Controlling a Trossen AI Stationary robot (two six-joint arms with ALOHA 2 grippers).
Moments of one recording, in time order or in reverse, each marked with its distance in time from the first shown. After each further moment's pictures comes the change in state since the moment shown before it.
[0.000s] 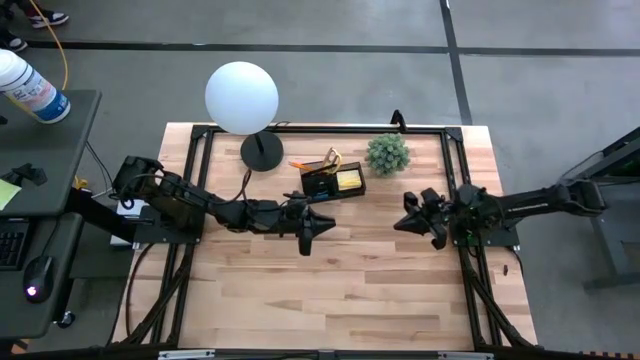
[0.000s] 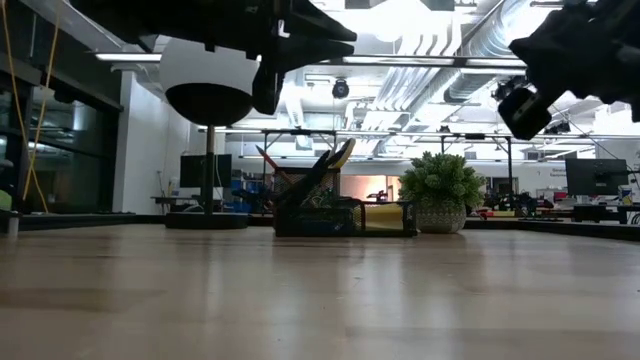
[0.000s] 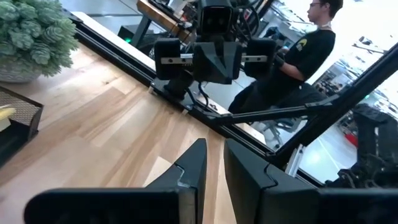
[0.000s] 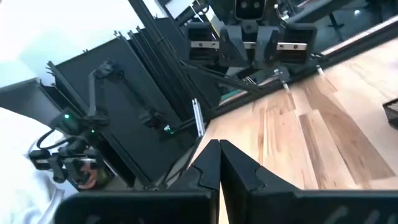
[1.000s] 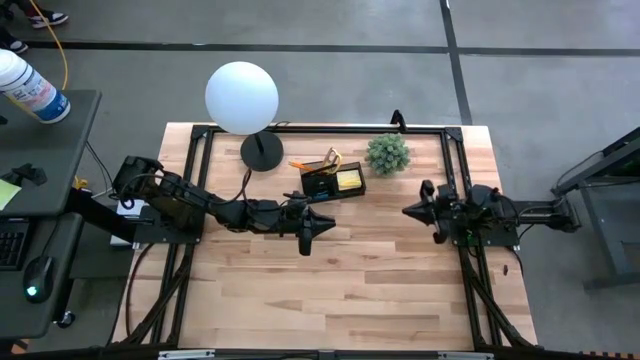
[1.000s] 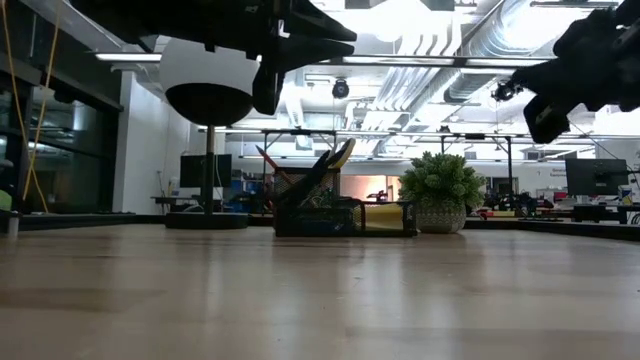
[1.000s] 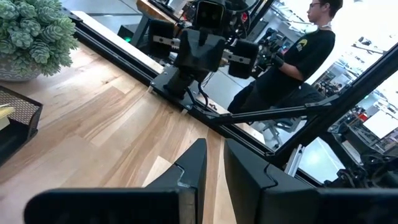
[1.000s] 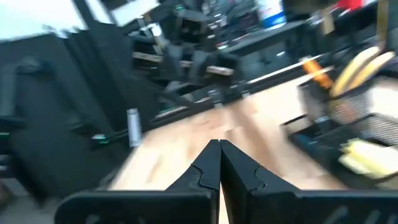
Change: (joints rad) left arm 0.000 0.000 0.000 -0.001 0.004 -0.004; right arm 0.000 -0.600 0.001 -0.652 0.257 -0.192
